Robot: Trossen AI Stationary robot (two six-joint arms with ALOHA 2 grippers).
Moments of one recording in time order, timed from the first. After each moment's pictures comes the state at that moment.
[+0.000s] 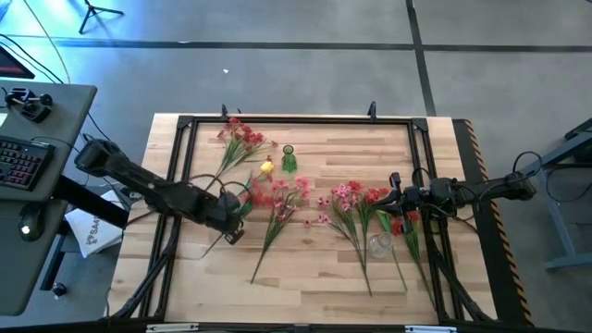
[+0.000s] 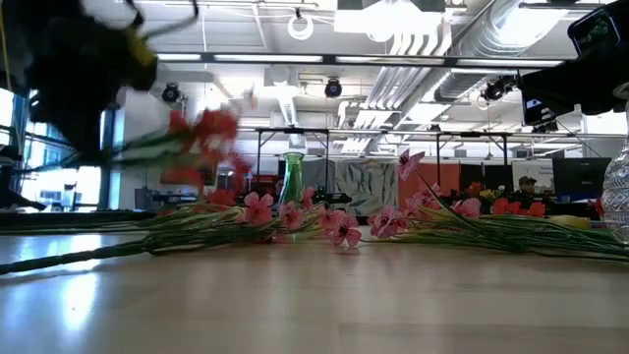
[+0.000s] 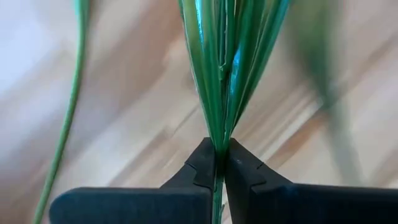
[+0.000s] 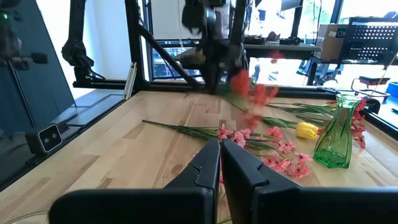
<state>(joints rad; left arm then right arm) -0.39 1.23 0.77 -0.79 -0.24 -1.17 0.19 0.07 0.01 0.02 0.05 -0.02</state>
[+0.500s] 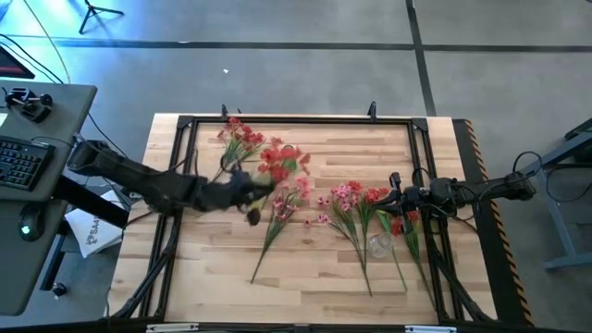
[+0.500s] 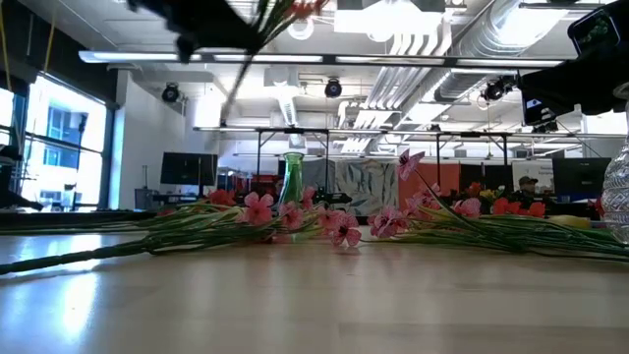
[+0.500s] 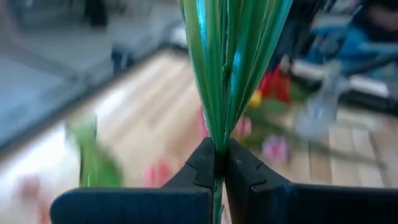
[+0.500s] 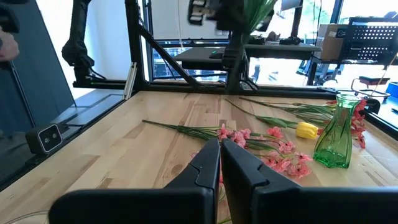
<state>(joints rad) -0.22 1.17 0.75 0.07 -0.58 -0.27 0.19 0.07 0.01 0.02 0.05 -0.02</state>
